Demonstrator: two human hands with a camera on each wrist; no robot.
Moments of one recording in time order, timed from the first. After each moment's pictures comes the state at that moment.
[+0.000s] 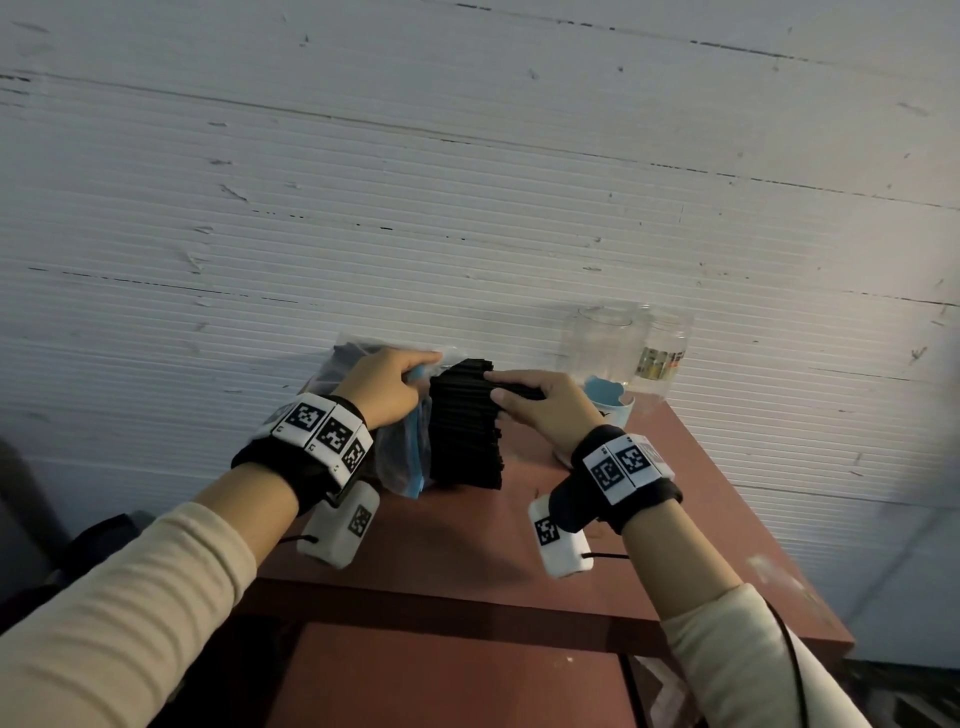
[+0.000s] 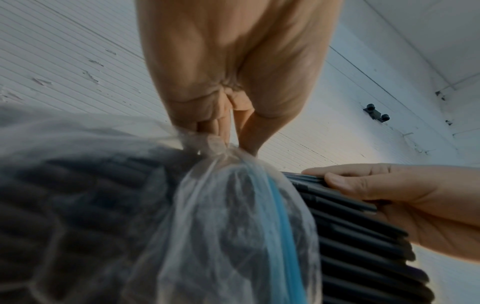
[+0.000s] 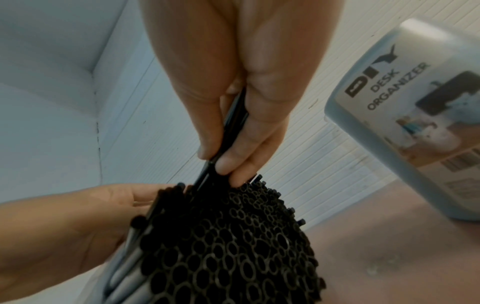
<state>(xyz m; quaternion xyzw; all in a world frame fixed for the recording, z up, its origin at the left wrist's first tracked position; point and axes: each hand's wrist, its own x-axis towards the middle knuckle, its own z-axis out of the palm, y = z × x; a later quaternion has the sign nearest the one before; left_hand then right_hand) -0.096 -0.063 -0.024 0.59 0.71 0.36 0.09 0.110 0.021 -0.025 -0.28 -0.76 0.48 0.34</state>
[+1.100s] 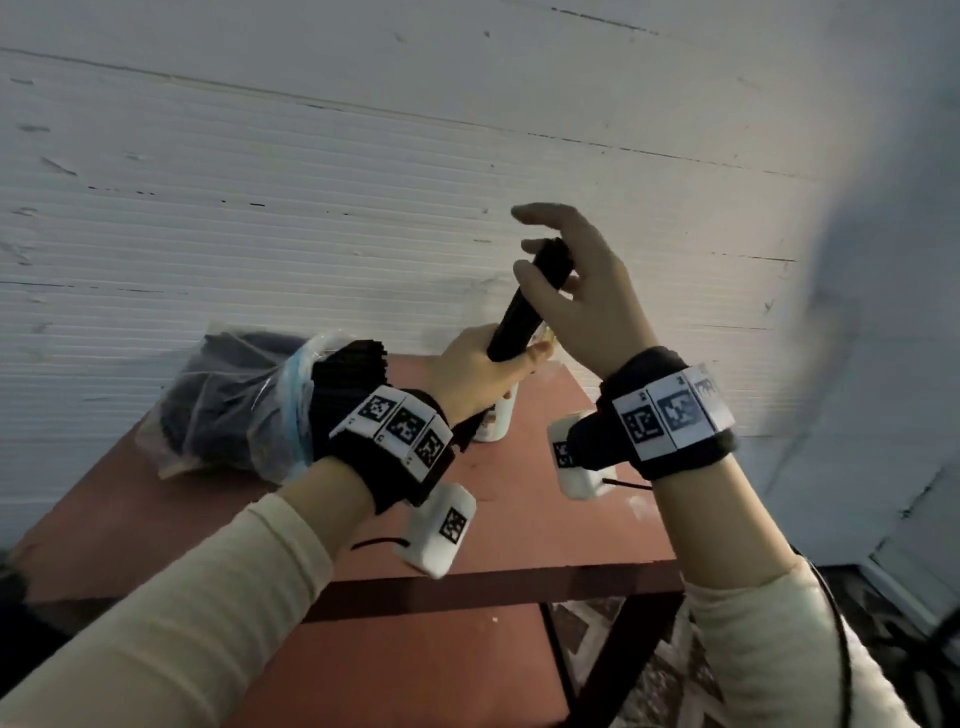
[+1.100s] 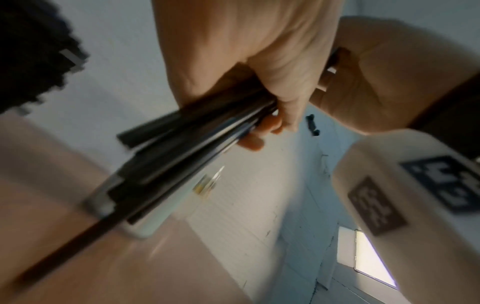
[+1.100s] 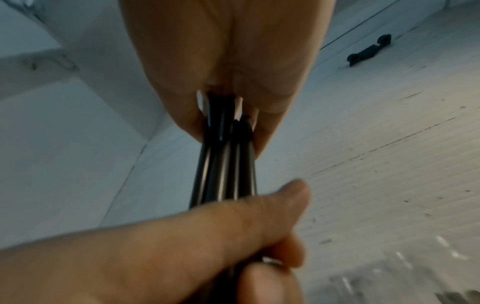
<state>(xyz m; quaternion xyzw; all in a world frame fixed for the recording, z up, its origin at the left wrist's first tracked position) 0.104 -0.027 0.009 0.62 0.54 0.52 0.23 0.228 -0.011 0.075 -0.22 -0.82 0.15 0.51</state>
